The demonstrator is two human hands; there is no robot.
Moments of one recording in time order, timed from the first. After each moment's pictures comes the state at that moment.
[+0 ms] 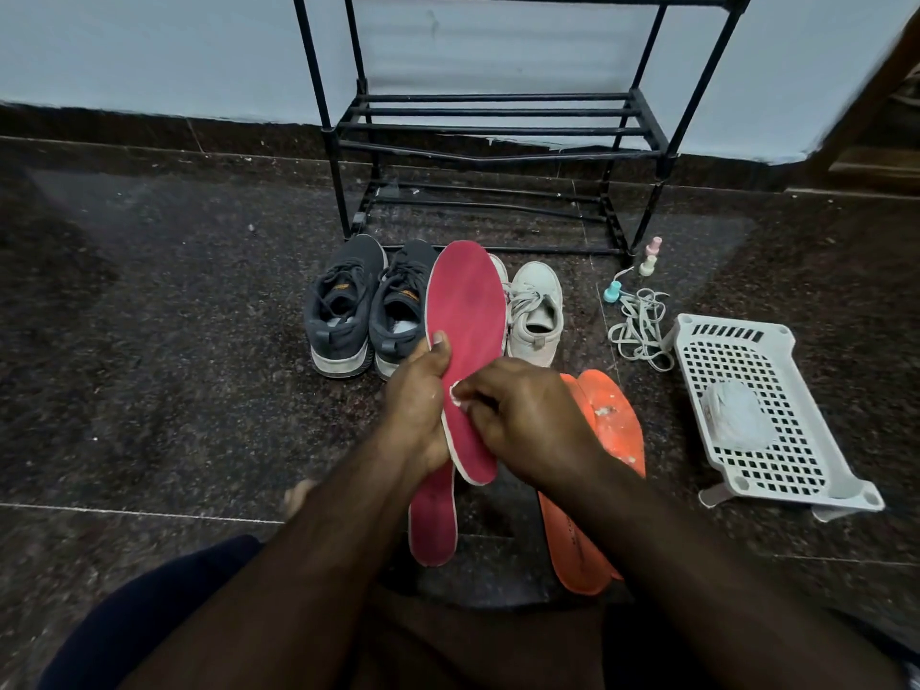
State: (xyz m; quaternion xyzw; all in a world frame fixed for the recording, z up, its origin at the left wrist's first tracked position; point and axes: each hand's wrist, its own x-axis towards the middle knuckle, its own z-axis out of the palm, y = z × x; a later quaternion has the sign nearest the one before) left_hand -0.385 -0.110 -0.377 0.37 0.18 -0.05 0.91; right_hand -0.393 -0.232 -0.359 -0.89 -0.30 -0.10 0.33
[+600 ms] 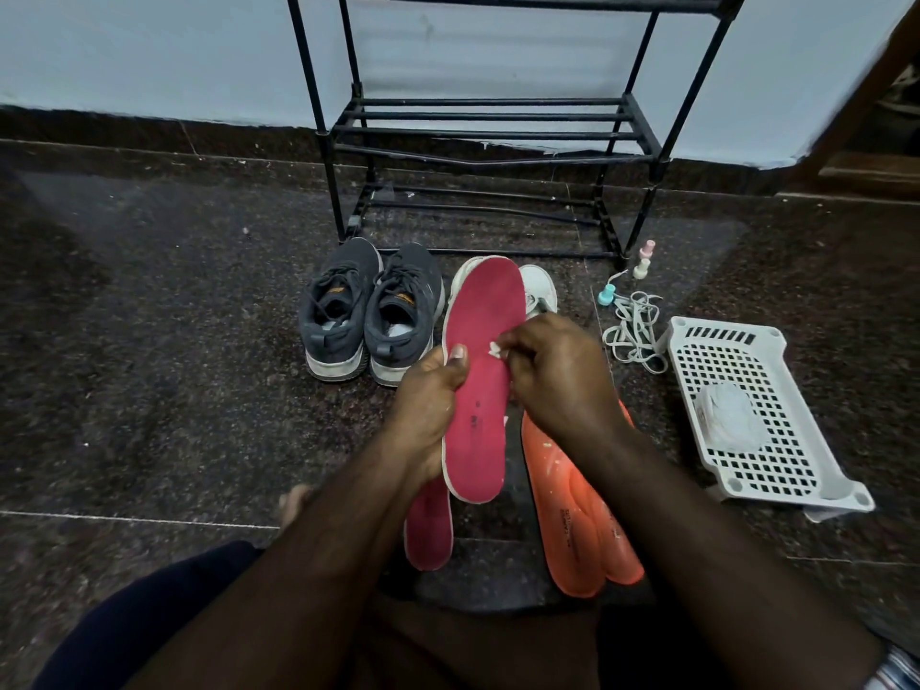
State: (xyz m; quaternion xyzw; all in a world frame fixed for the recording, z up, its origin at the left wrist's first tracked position) left_hand -0.391 -0.116 -0.373 0.47 0.18 -0.07 0.86; right_hand -0.360 -0.250 -0.349 -0.91 -0.18 -0.17 0.32
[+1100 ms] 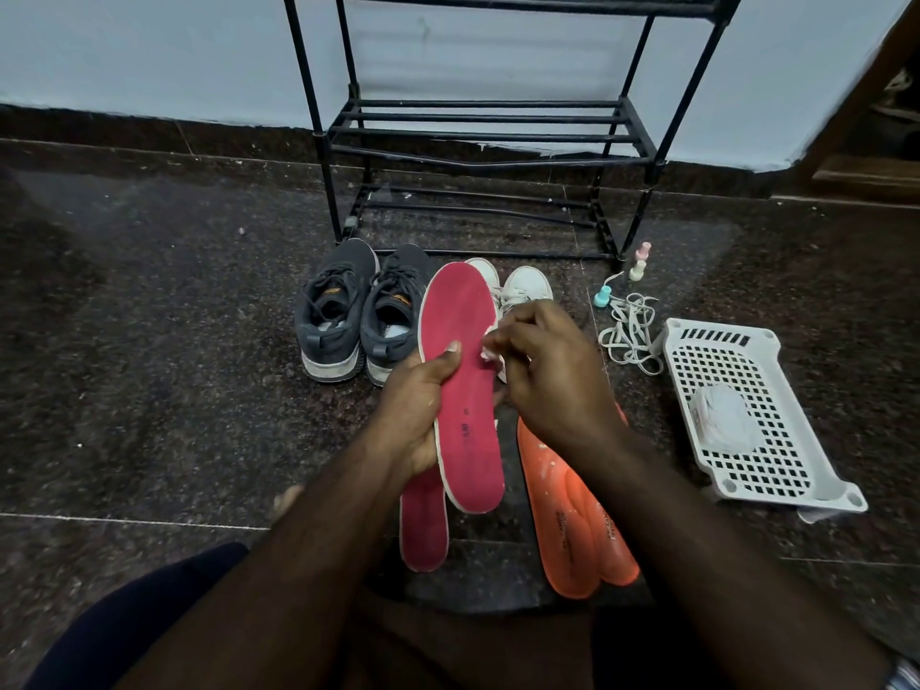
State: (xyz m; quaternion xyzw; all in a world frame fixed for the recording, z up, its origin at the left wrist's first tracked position) left_hand -0.390 -0.109 -0.363 0.43 0.18 -0.09 0.88; right_hand -0.369 -0.248 -0.341 -0.88 -0.24 -0.19 0.36
